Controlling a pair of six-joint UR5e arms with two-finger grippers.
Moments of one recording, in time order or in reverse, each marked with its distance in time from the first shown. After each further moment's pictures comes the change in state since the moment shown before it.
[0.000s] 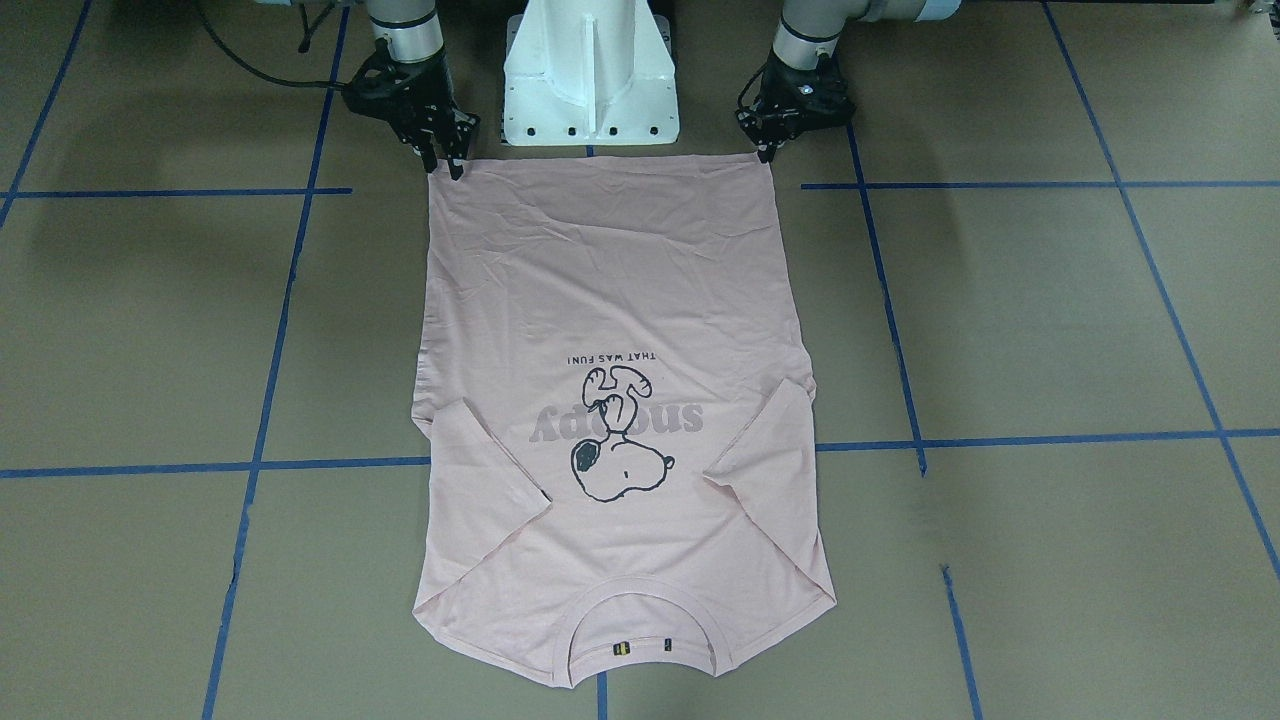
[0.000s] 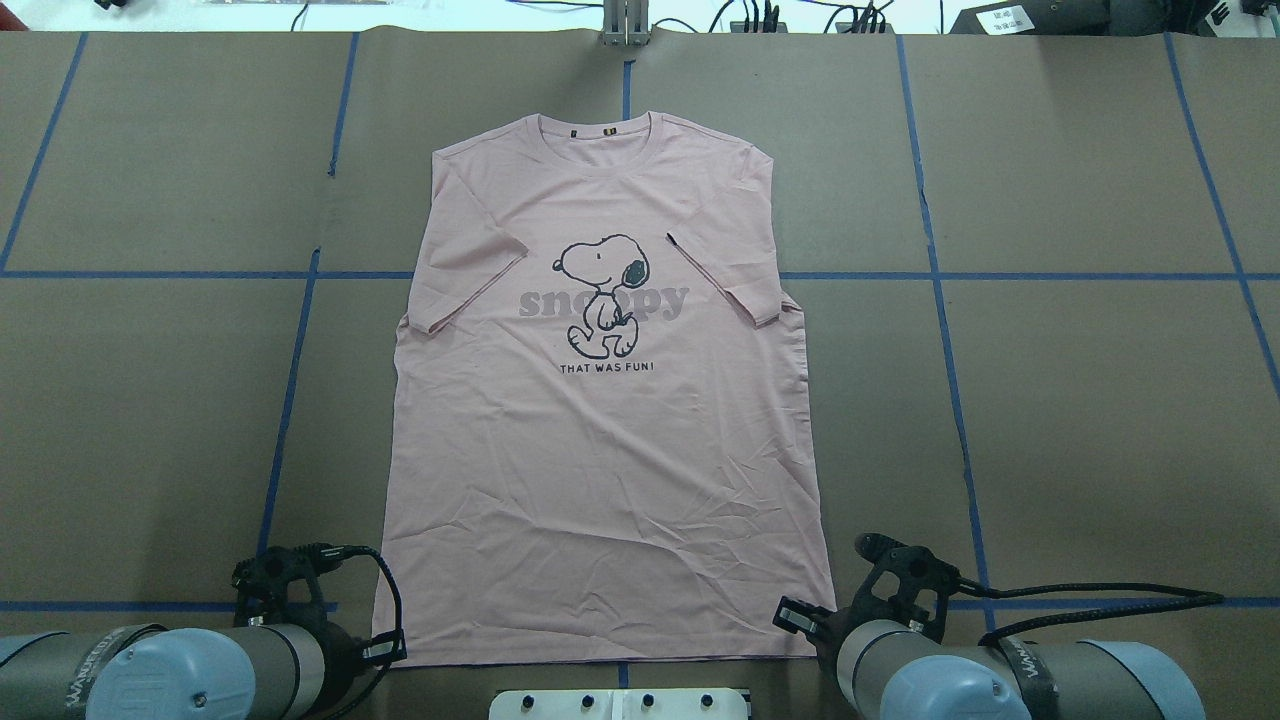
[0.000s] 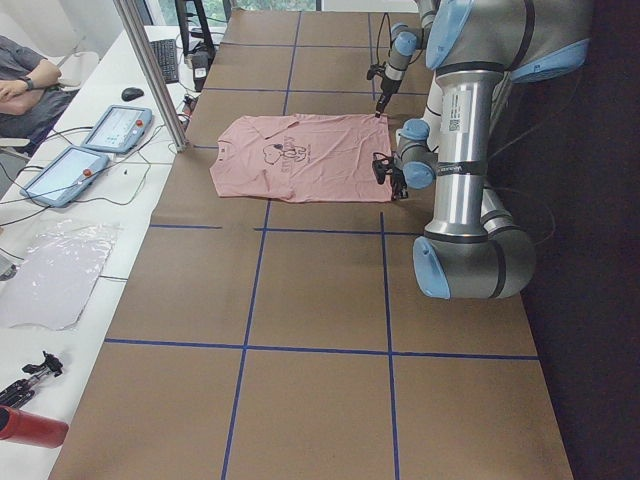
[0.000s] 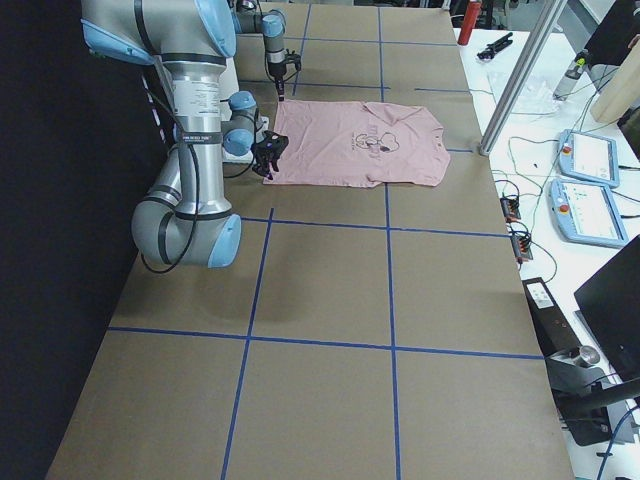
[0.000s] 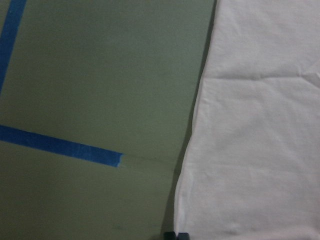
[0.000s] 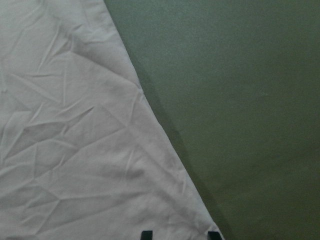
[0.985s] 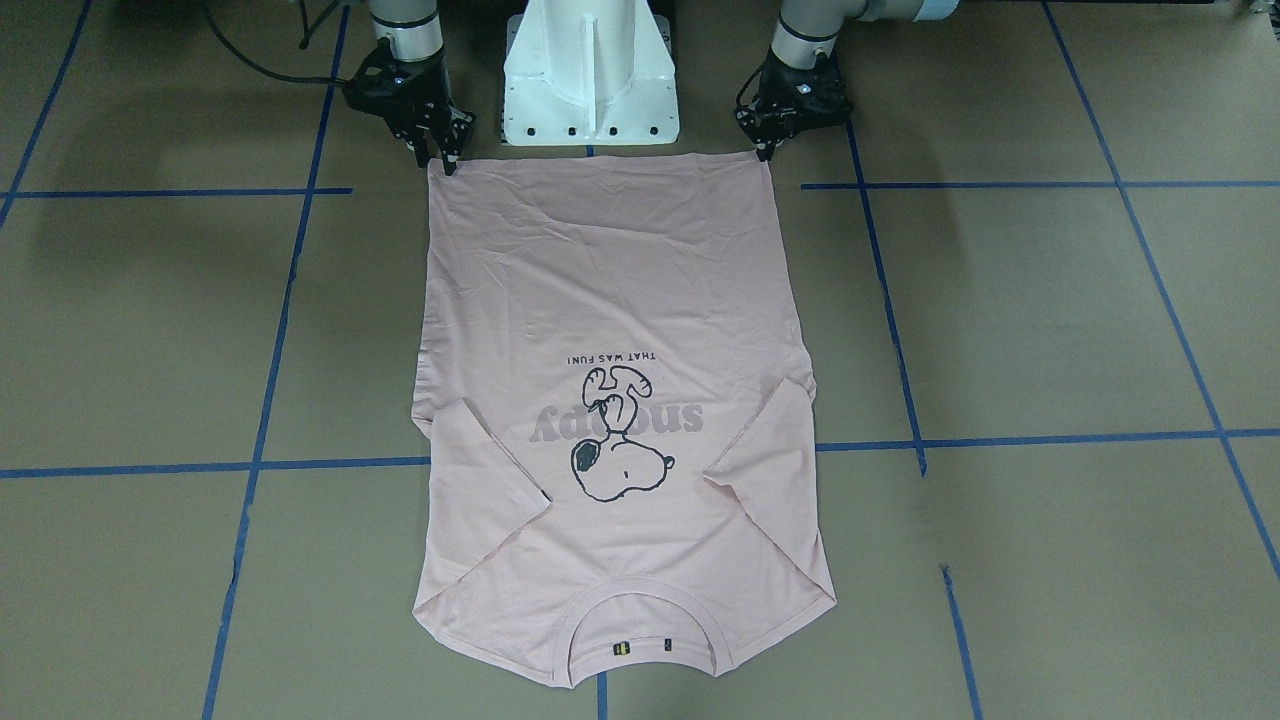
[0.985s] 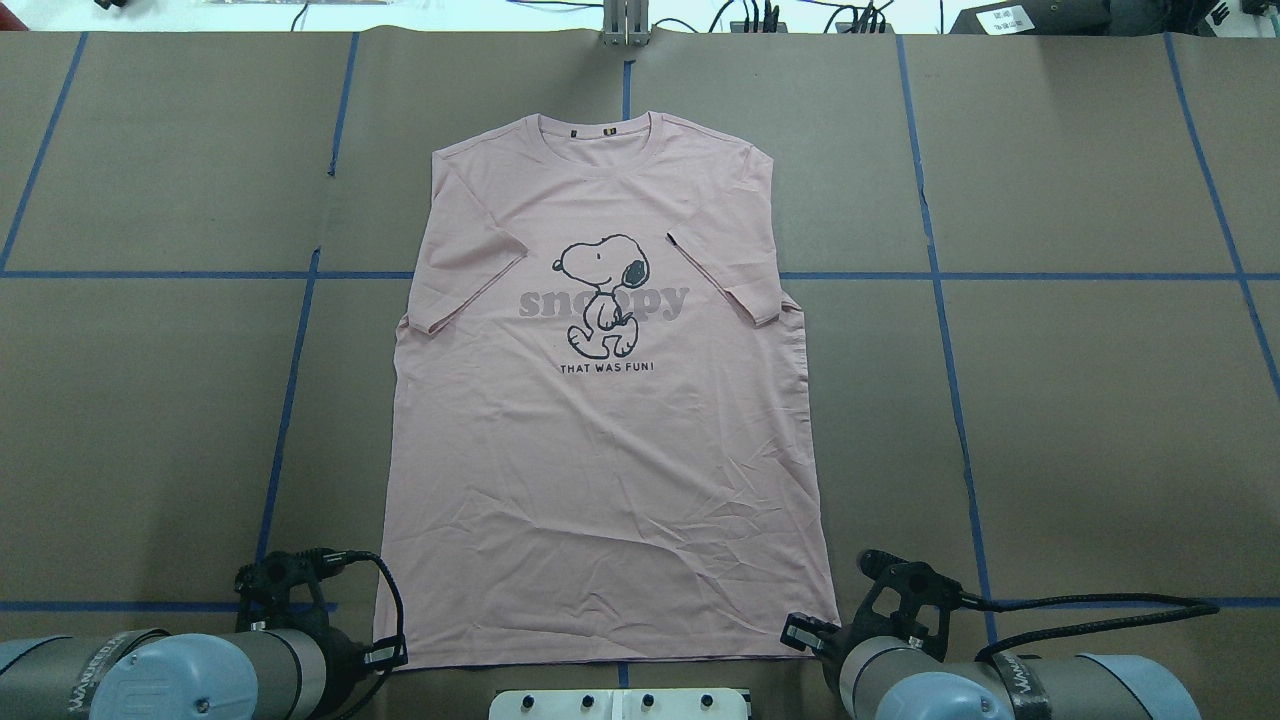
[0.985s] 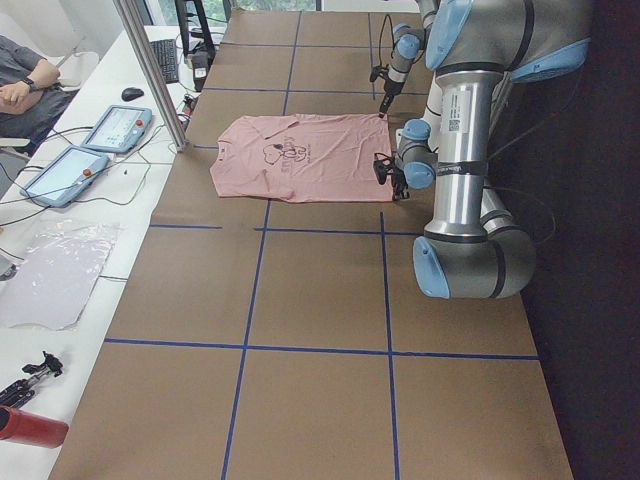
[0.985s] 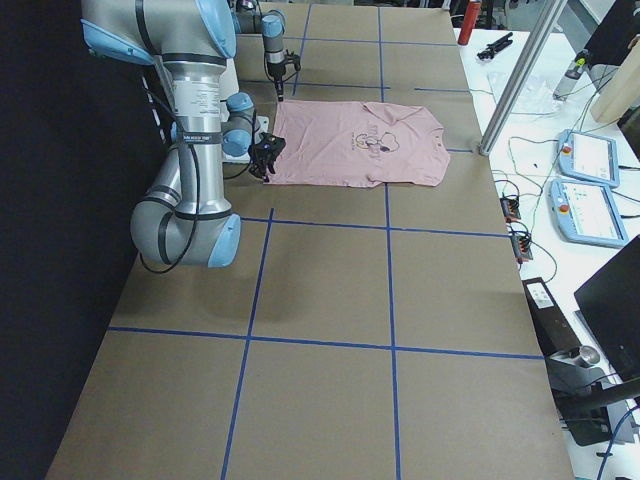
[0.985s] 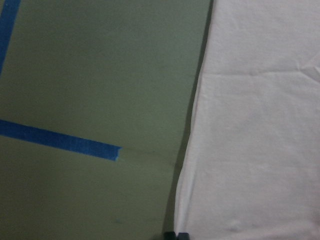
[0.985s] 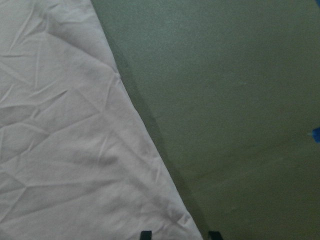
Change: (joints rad) left arm 0.008 -0.001 0.004 -0.002 0.001 0.000; right arm -0.023 -0.001 0.002 -0.059 0.003 -0.003
